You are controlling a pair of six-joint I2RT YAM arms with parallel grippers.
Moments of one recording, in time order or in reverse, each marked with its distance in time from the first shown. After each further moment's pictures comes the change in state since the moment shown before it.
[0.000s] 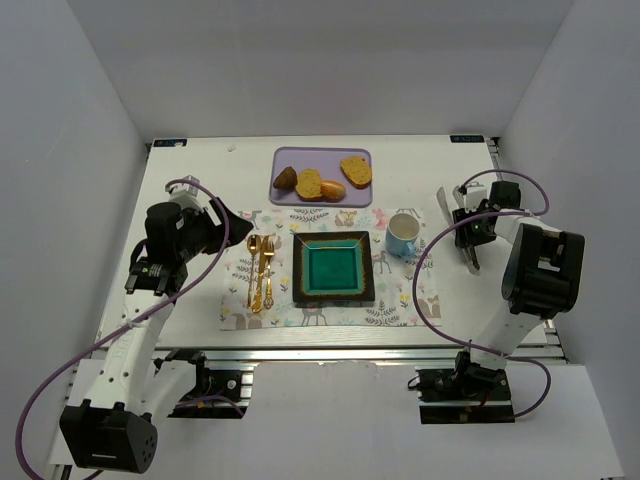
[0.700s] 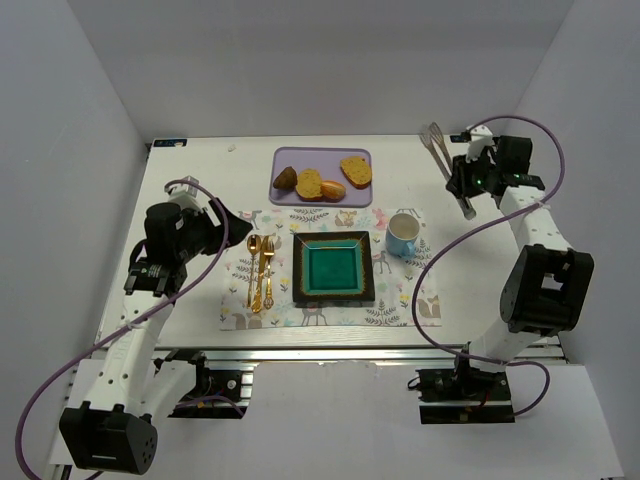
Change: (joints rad) left arm 0.000 -0.006 0.003 -0.022 -0.009 -0.001; right arm 0.068 -0.138 0.253 -0.062 -0.191 0.106
